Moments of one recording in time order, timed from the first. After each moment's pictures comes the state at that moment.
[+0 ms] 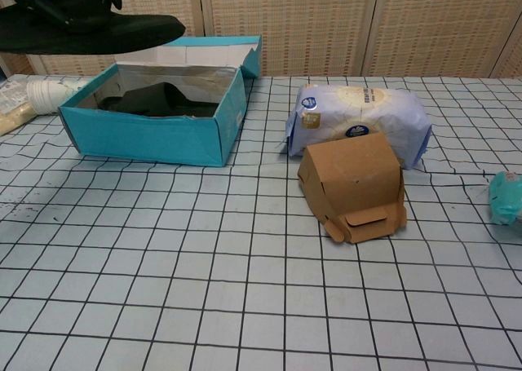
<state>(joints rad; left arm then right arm) -0.82 -1.38 -0.19 -0.92 1.68 1.18 -0.65 0.09 -1.18 -0.05 -1.64 -1.60 1.36 -0.22</state>
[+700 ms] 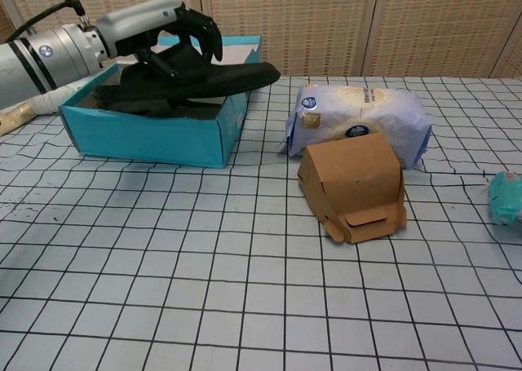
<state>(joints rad) -1.02 -1.85 -0.04 -0.22 1.75 1.23 -1.05 0.09 -1.21 -0.04 -1.63 -1.54 1.35 -0.29</state>
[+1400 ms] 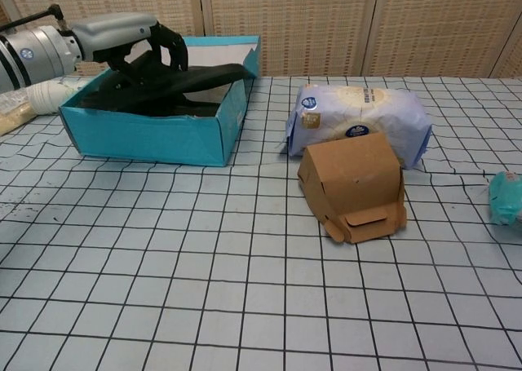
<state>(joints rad) -0.99 -1.82 0.05 -0.14 1.72 1.12 -0.91 0.09 -1.20 -0.04 -1.63 -1.54 1.35 -0.29</state>
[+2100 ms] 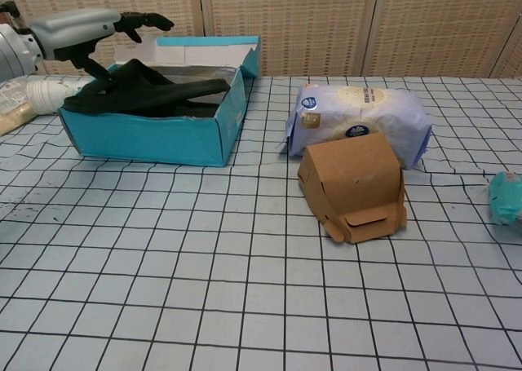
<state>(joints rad) -0.92 -1.75 0.06 -0.20 1.68 1.20 -0.90 0.09 -1.19 -0.05 -1.64 -1.56 1.36 -0.27</state>
